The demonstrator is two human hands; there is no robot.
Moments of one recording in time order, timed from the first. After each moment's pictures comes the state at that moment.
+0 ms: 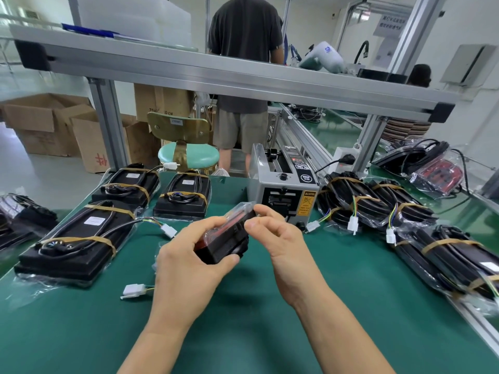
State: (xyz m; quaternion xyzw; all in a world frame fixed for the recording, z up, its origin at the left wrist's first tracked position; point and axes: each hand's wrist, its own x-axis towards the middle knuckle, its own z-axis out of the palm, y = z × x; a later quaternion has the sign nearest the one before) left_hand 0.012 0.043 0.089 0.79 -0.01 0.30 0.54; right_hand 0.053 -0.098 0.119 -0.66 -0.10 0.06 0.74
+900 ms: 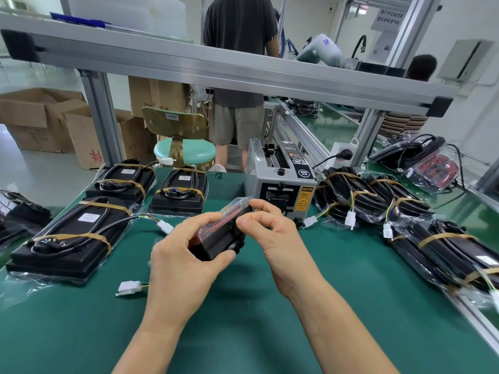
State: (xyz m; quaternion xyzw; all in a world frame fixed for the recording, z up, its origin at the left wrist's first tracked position) left_hand 0.011 0.044 0.089 0.78 0.00 0.30 0.55; right_hand 0.059 -0.093 0.118 -0.70 -0.11 0.05 0.71
